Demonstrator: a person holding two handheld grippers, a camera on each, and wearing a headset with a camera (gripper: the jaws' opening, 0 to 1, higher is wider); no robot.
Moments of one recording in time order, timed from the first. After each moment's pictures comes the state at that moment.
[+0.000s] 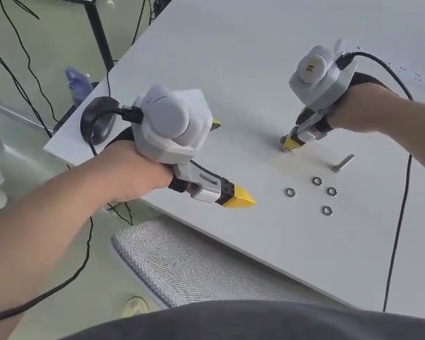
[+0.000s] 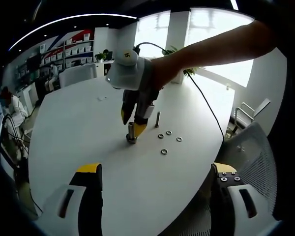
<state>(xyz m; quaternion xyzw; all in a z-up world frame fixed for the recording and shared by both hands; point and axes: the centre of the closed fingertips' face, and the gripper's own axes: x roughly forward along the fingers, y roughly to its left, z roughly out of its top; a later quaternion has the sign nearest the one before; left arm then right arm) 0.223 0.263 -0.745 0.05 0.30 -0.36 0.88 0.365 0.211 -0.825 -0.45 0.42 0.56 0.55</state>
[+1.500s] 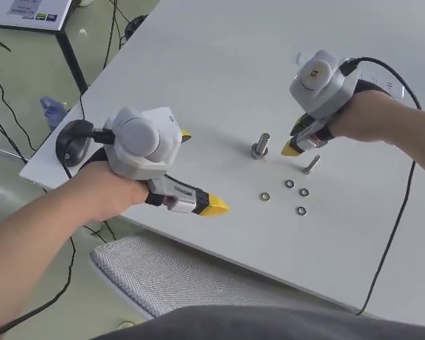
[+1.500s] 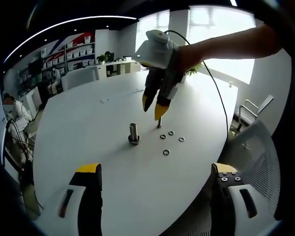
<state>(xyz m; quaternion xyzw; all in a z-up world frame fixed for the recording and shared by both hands) 0.226 0.259 -0.742 0.07 0.29 -0.35 0.89 0.350 0.153 -0.785 -0.41 0.42 0.56 0.58</state>
